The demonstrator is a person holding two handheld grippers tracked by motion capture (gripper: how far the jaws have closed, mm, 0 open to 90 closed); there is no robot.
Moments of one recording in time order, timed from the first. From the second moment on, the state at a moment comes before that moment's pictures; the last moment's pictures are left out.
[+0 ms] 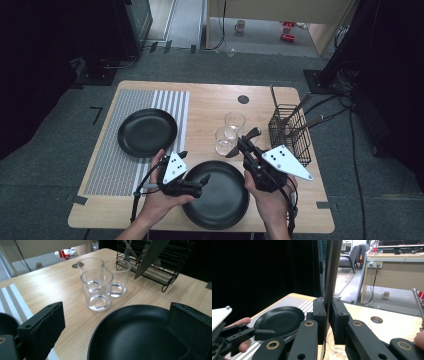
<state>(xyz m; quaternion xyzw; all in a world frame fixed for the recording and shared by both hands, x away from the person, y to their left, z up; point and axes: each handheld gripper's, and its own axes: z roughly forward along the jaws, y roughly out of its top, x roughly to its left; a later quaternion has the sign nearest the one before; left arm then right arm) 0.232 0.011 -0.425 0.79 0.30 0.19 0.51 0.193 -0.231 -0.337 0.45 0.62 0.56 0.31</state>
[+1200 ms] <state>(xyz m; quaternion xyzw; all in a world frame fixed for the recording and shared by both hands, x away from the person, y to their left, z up) 0.220 -0.001 -0.424 0.75 0.26 0.24 0.55 0.191 -0.181 -0.348 0.44 0.64 0.57 0.26</state>
